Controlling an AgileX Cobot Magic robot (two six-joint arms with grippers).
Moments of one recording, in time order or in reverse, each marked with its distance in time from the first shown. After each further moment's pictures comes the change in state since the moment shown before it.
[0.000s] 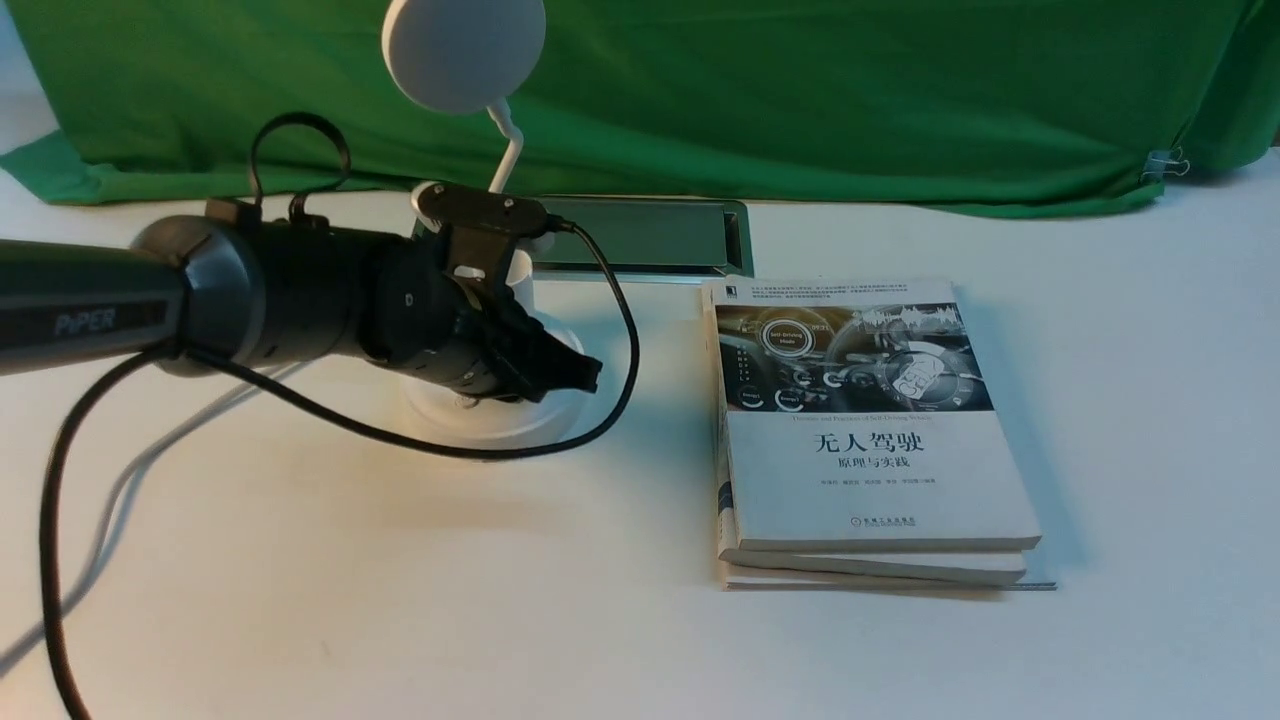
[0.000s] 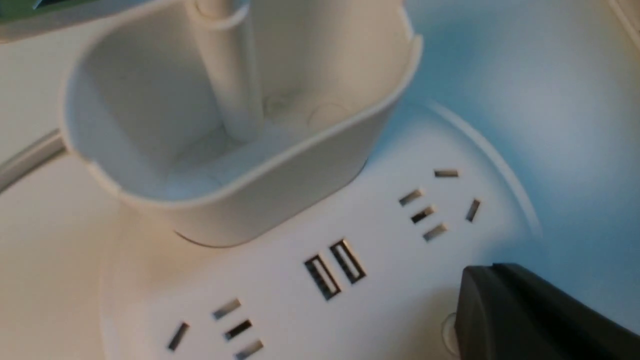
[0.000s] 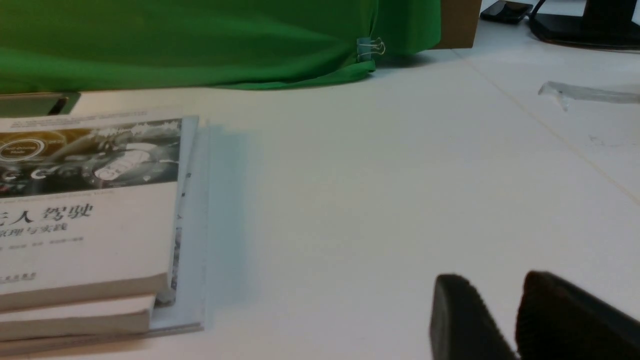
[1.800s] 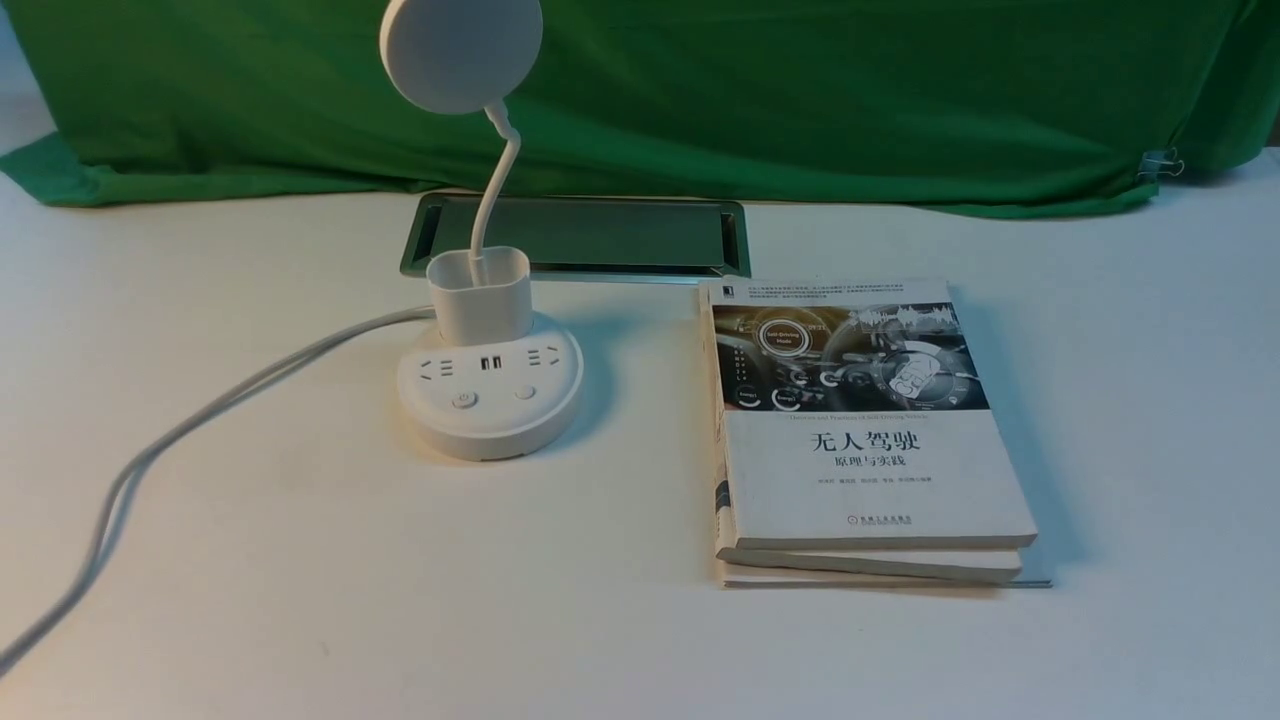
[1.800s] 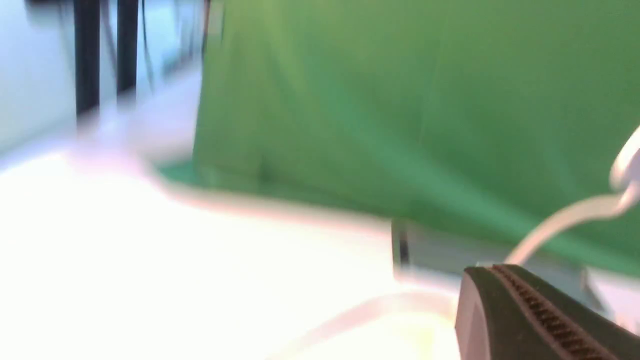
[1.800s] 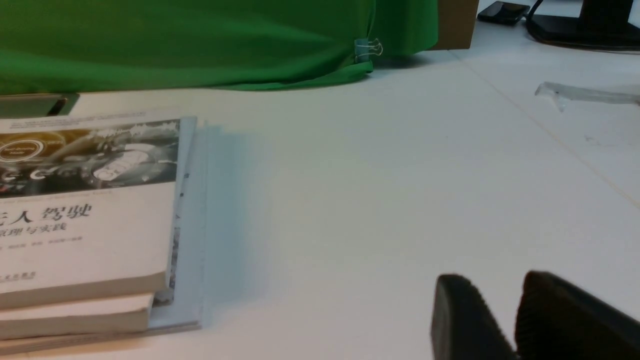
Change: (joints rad) right arm 0.000 0.000 0.000 0.000 0.001 0.000; left arm 0.386 -1.531 0.753 0.369 0.059 -0.549
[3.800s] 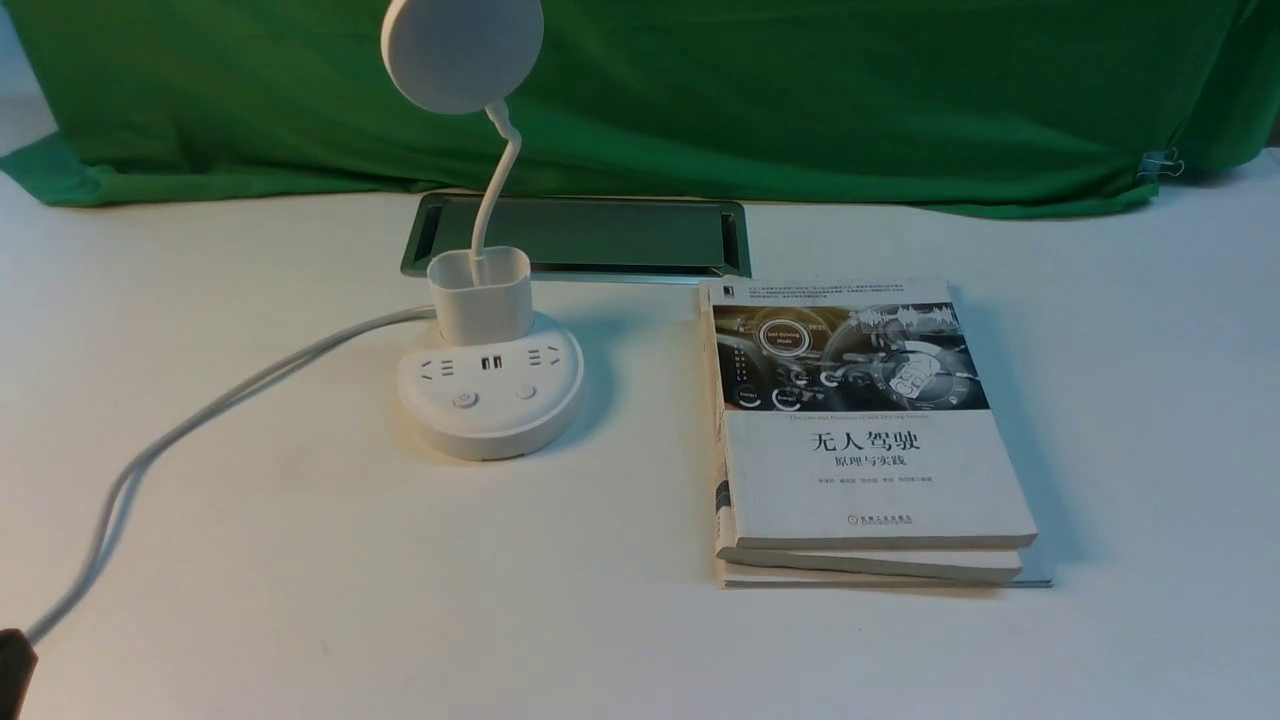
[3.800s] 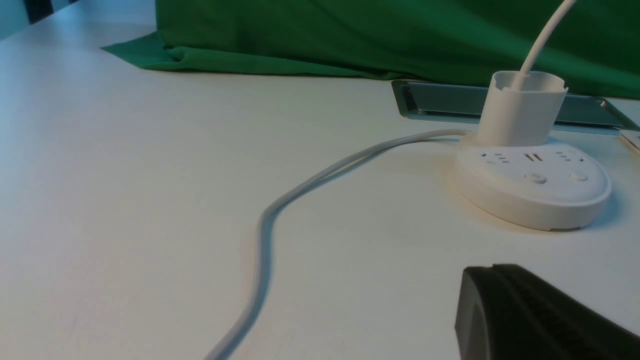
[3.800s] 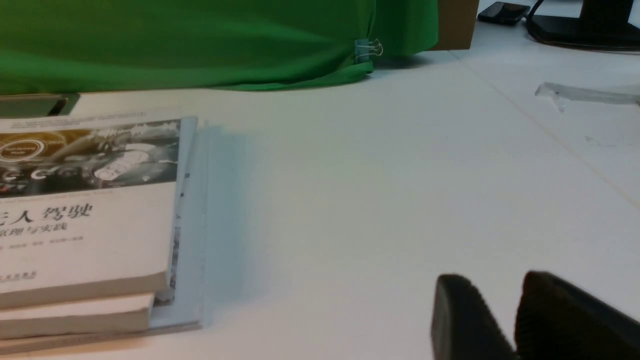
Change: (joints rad) right arm 0.000 0.000 0.000 0.000 0.000 0.000; left arm 0.000 -0.398 0.454 -0.235 -0.038 0.402
